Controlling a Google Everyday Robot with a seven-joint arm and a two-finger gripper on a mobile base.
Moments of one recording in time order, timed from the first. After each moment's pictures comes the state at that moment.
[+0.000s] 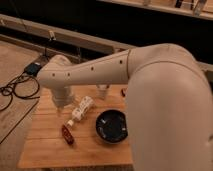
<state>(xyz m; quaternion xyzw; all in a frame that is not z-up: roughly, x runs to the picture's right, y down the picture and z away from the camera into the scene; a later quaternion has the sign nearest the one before) -0.172 0.112 0.695 -0.29 0.15 0.50 0.80</state>
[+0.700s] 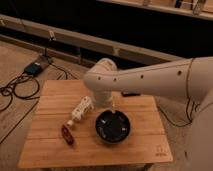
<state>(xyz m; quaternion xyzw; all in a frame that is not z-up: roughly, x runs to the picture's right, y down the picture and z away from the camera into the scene) 0.016 0.101 0.709 -0.22 0.22 0.66 0.69</state>
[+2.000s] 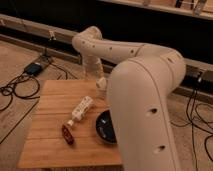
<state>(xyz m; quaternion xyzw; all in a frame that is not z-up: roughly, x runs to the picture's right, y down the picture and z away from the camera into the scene) -0.082 -0.061 0.819 -0.20 0.17 0.59 0.77</state>
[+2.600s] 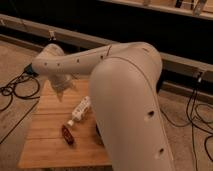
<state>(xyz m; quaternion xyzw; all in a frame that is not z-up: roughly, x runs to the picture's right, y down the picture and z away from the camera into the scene) -0.200 0.050 0.748 -0.23 0.15 0.43 0.86</state>
